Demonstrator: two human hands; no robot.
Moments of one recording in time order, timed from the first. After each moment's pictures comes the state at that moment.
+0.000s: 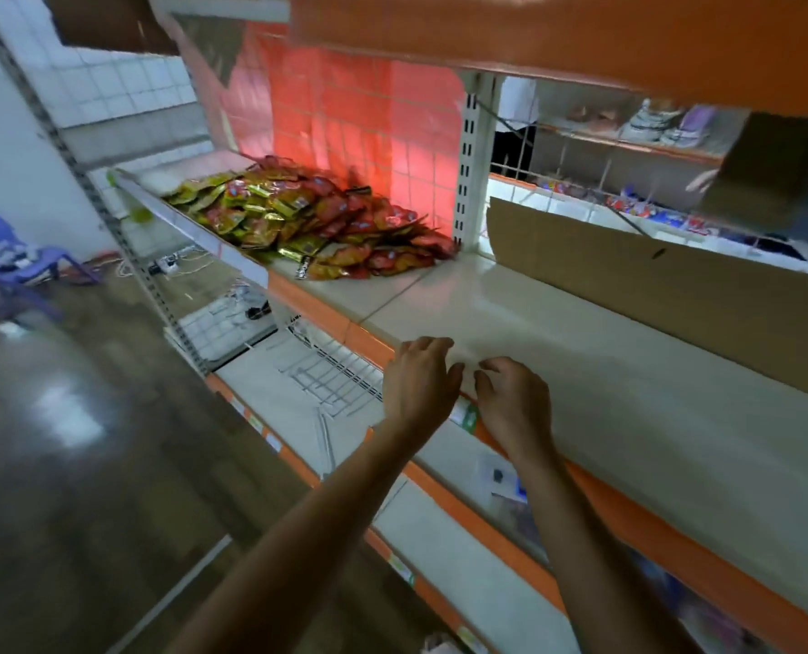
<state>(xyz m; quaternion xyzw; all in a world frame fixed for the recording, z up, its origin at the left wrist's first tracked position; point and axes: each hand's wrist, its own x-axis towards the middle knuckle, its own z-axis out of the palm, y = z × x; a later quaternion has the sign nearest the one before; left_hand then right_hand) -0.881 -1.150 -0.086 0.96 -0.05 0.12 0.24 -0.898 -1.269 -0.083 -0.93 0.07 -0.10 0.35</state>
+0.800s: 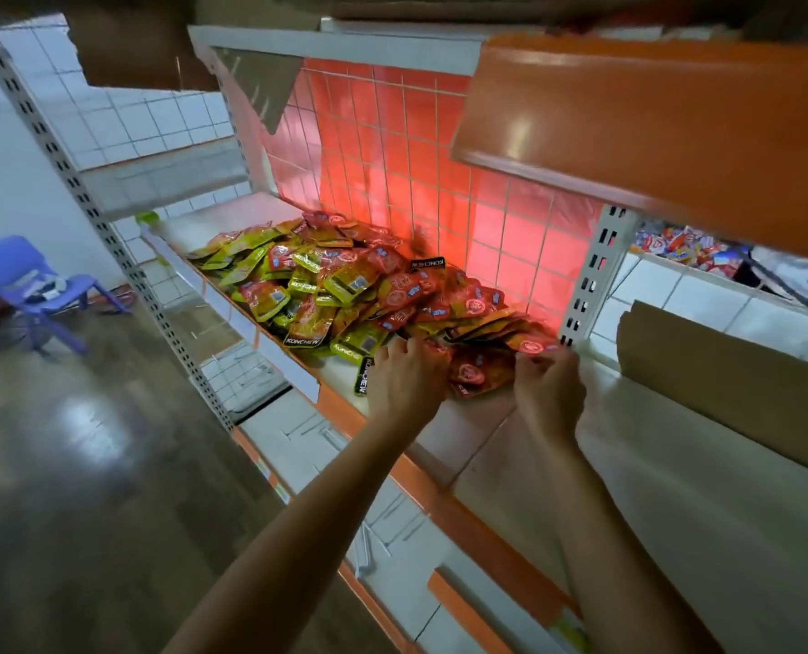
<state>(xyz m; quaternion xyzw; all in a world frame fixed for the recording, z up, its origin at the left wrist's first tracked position) -0.654 -1.000 -0.075 0.98 0.05 0.07 0.15 -0.650 -1.154 -0.078 -0.83 0.21 -0.16 0.49</state>
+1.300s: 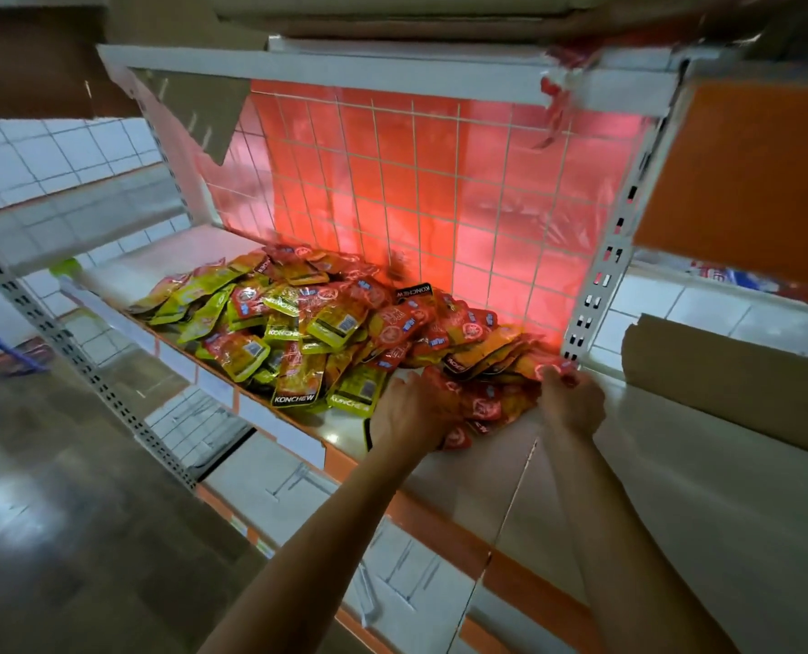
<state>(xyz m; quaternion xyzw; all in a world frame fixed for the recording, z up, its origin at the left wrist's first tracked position) -0.604 -0.966 -0.091 0.98 -0.07 0.00 0.18 -0.602 -1.145 -0.093 -0.75 0.38 -0.19 0.51</state>
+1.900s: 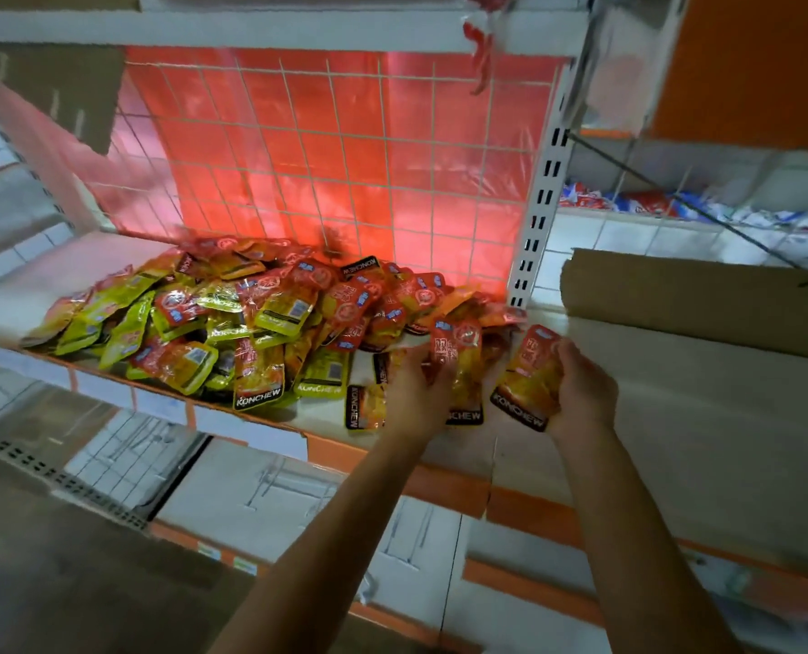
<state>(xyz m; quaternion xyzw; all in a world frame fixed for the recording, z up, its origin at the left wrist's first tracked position) -0.634 -0.983 -0.093 0.83 -0.11 -0.03 0.55 -0.683 -1.134 -0.073 -0.43 0.41 -0.26 0.76</state>
